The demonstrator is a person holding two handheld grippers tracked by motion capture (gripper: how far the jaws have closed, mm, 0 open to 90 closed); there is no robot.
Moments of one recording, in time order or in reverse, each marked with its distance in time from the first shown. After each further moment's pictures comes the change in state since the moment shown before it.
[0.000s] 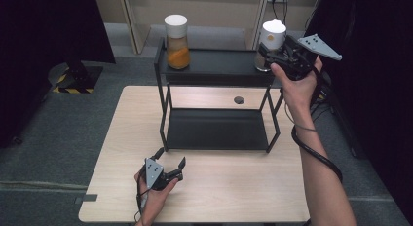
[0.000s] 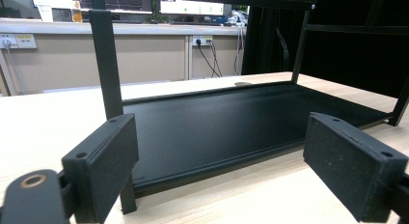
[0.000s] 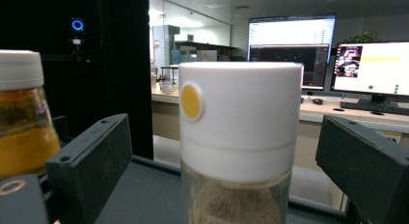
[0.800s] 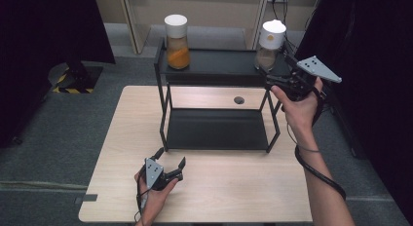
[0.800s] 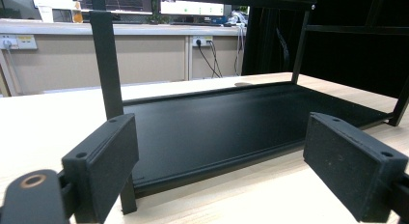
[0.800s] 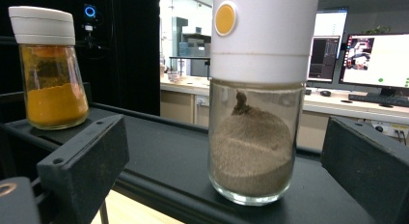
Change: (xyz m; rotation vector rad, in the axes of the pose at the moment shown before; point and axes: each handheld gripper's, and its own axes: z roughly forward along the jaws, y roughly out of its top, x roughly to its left) left arm 0.000 0.000 0.000 -0.002 0.002 -0.001; right arm 0.006 -0.028 -0.034 0.026 0.029 -0.014
